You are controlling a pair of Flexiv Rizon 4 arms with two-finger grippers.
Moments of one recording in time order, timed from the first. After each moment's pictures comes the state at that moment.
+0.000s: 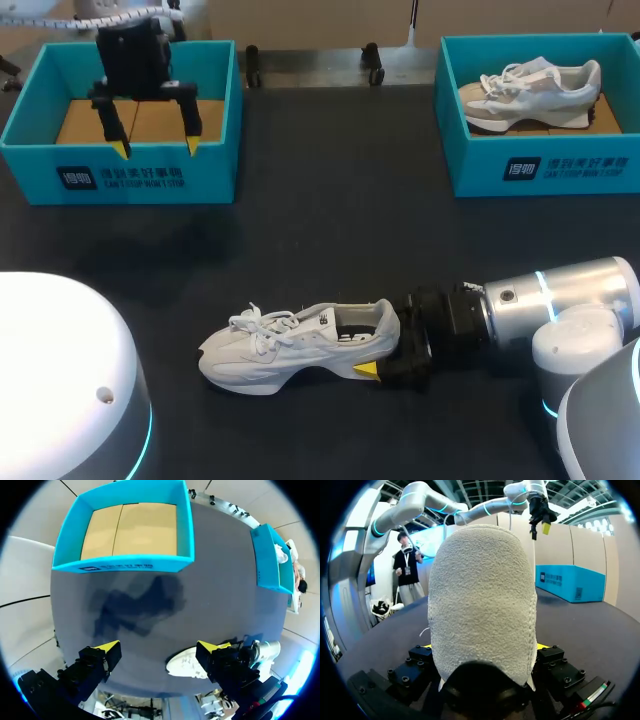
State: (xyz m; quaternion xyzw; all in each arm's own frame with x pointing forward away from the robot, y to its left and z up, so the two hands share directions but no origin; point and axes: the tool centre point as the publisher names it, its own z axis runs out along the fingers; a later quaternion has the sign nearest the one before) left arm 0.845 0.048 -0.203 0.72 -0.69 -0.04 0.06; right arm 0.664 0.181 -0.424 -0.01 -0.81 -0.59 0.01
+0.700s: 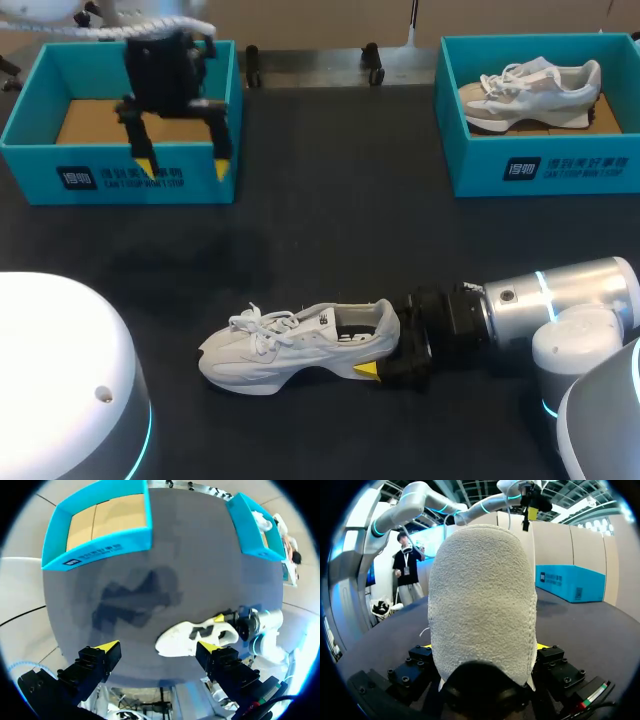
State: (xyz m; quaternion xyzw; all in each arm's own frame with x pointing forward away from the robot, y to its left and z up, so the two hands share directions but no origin) left arm 0.770 -0.012 -0.186 0.66 -0.74 -0.05 0.08; right arm 0.664 0.181 -0.424 -0.01 -0.81 -0.59 0.01
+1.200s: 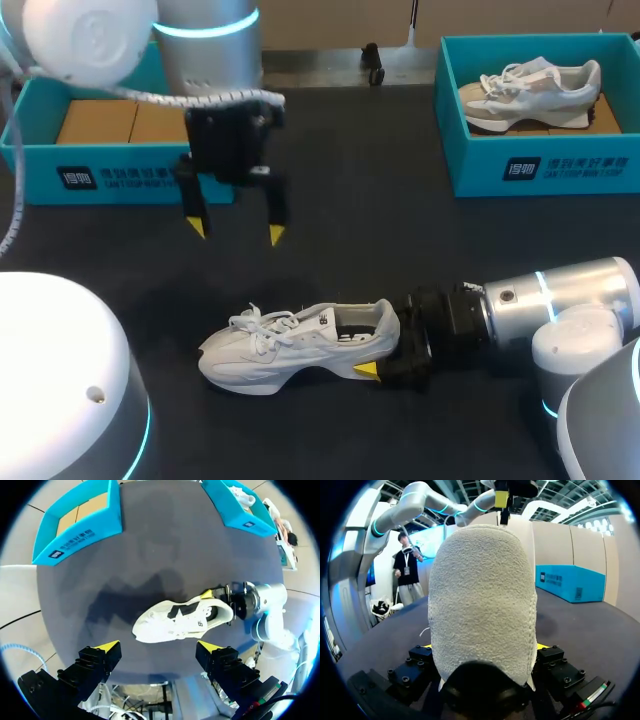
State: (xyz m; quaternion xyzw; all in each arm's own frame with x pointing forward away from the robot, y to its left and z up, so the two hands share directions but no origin) left arm 0.688 -0.073 -0.206 0.63 -0.77 -0.05 0.07; right arm 0.664 0.181 -0.424 -0.01 -0.81 -0.59 0.01
